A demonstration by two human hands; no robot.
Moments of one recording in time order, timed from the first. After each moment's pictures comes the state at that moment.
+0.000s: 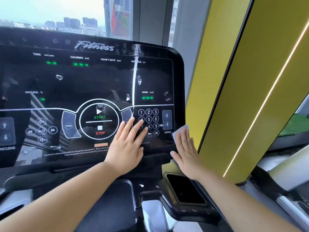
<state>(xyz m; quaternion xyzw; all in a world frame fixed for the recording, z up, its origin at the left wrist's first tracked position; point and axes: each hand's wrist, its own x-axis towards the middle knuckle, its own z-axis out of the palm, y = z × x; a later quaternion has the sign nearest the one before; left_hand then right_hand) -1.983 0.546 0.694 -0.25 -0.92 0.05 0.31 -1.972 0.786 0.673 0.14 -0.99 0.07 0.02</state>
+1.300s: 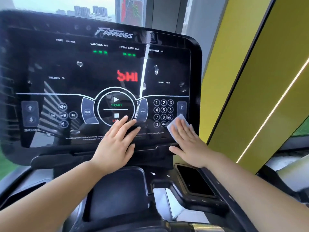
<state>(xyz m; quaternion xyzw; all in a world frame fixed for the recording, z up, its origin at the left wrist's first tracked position) -1.960 0.480 0.677 -0.28 -0.90 -0.04 0.34 -1.965 0.753 0.710 0.24 -0.97 -0.03 -0.04</state>
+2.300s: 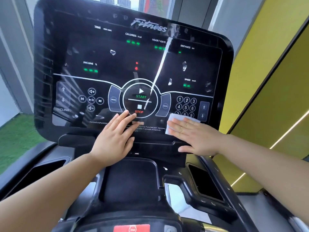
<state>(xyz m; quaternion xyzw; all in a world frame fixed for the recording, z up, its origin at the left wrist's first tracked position) -1.939 0.437 0.668 -0.20 -0.92 -0.03 0.33 -1.998 0.729 0.739 0.45 -0.85 -0.27 0.04</state>
